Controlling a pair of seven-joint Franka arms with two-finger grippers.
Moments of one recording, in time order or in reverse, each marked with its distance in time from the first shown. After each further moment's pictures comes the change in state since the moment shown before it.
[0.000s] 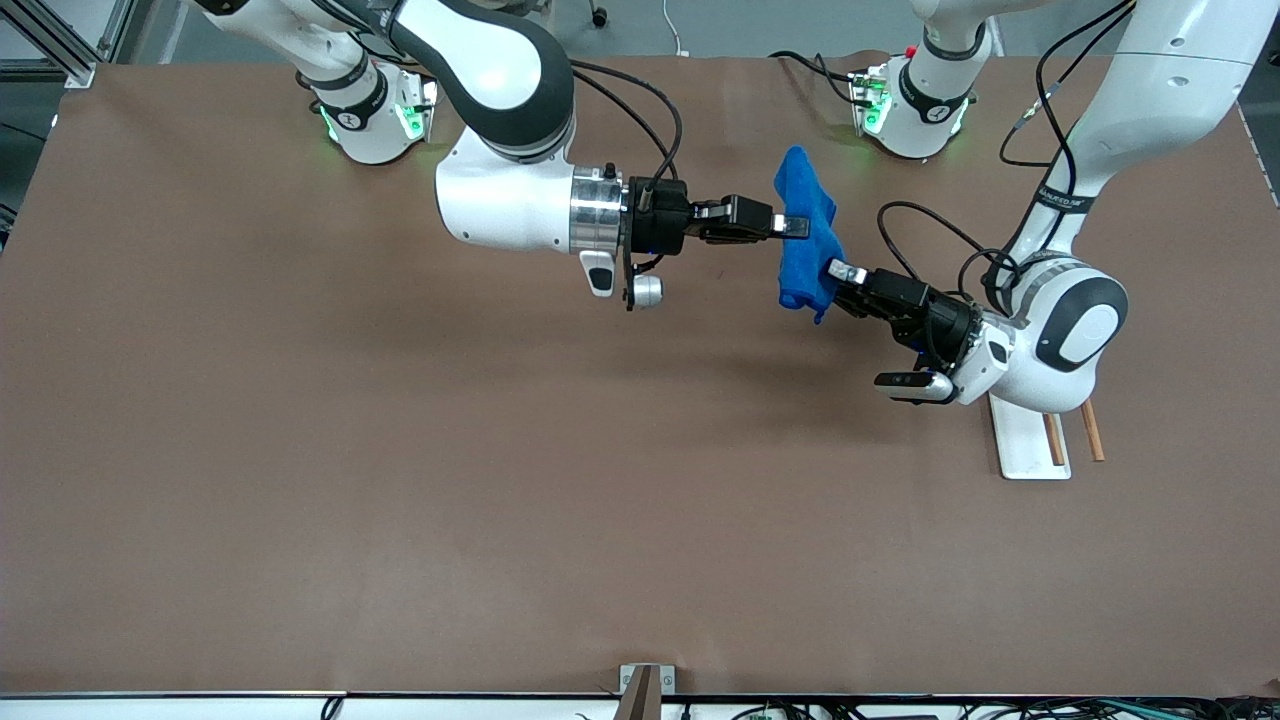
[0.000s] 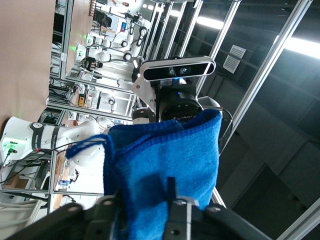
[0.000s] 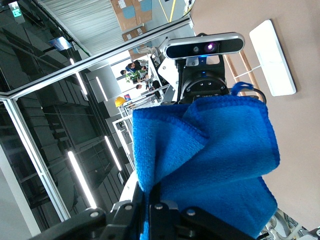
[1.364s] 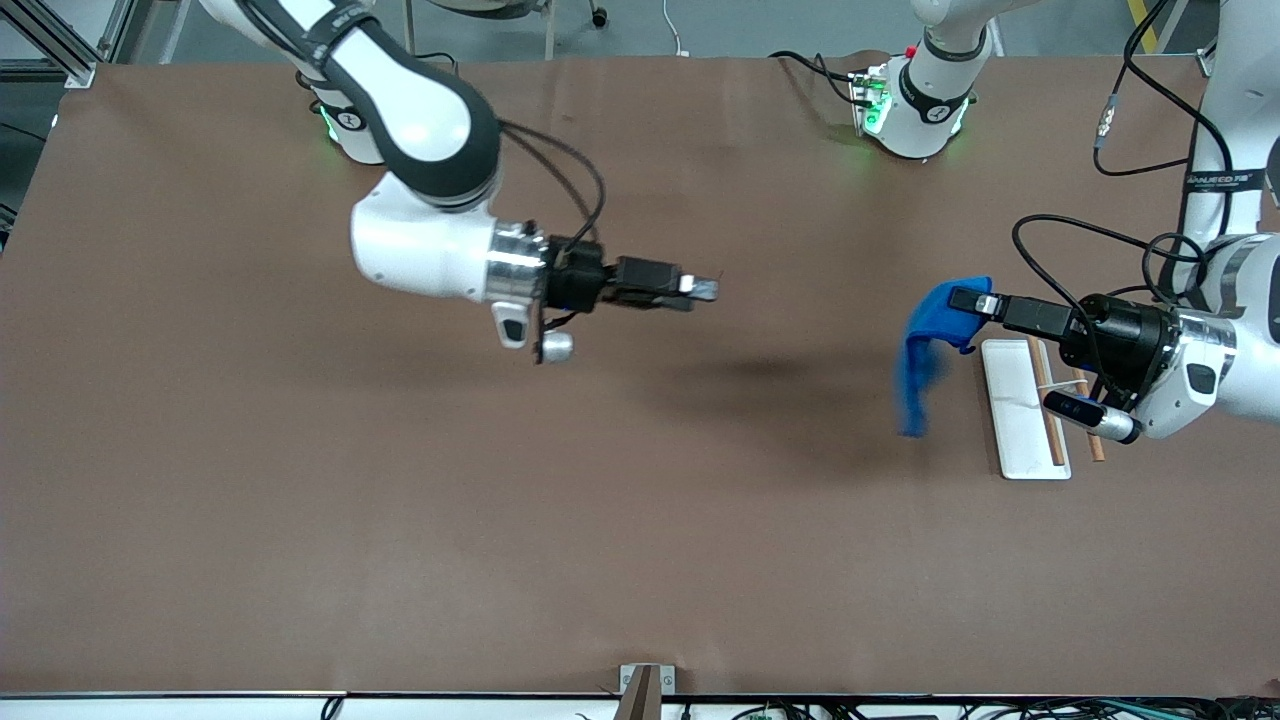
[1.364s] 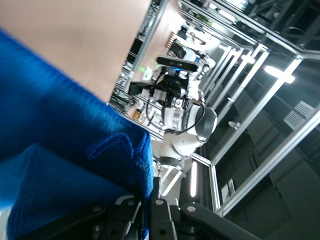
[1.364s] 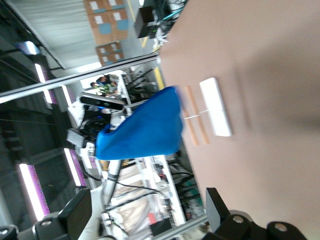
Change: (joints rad) left arm 0.155 -0.045 0.020 0.332 0.269 0.016 -0.580; right arm -0.240 -0.091 -0.013 -0.213 -0.268 -0.111 -0.012
